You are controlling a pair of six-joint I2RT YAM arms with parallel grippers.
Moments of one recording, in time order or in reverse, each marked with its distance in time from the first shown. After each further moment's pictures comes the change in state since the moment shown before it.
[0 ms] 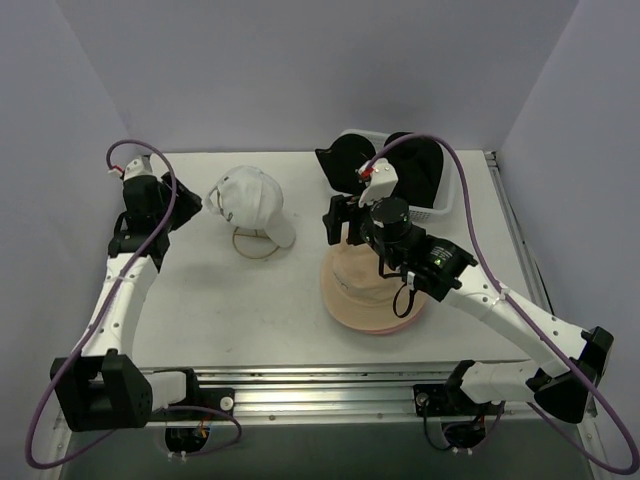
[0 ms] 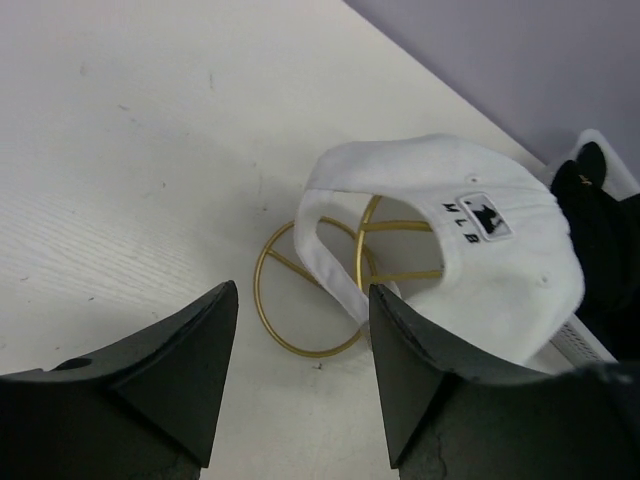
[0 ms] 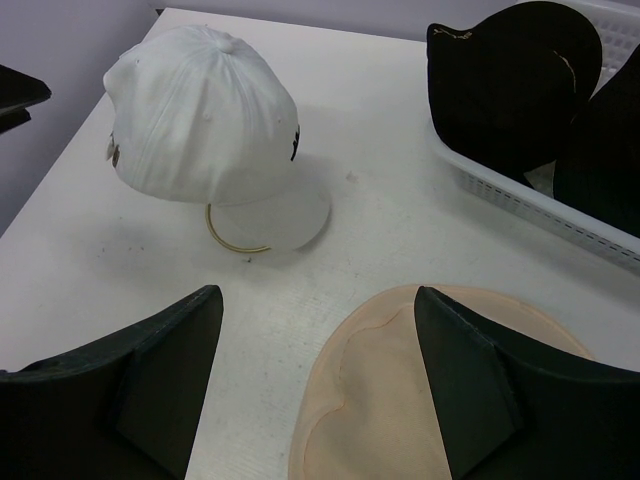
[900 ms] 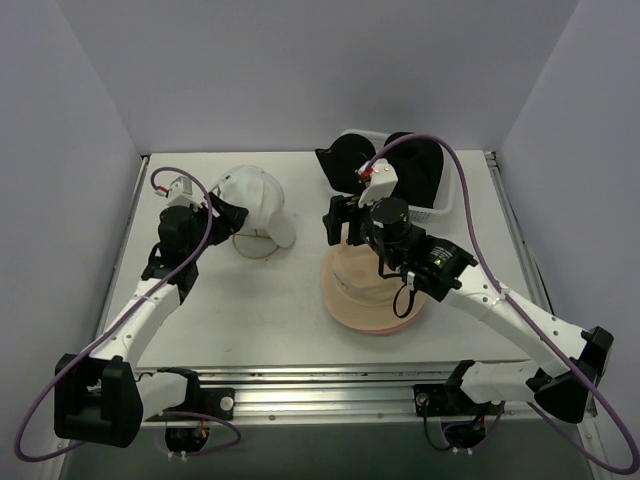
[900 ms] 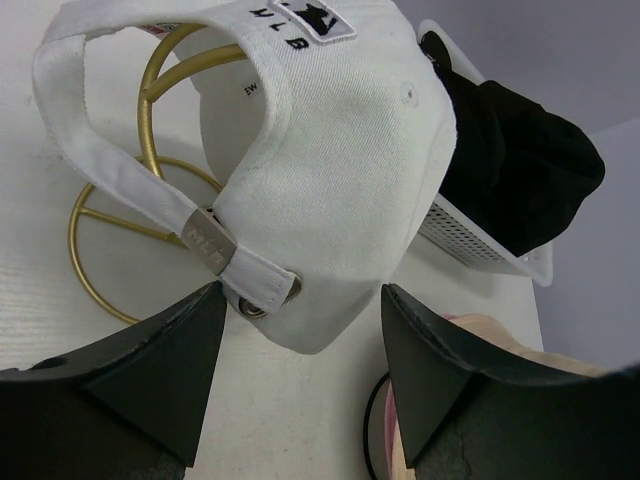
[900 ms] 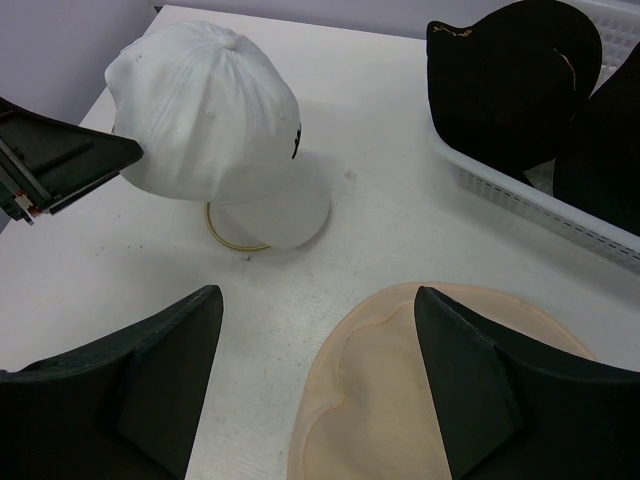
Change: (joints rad) left arm -0.190 -0.092 -0.333 0.434 0.157 -0.122; right arm 0.003 0.000 0.000 -0.005 0.001 0.000
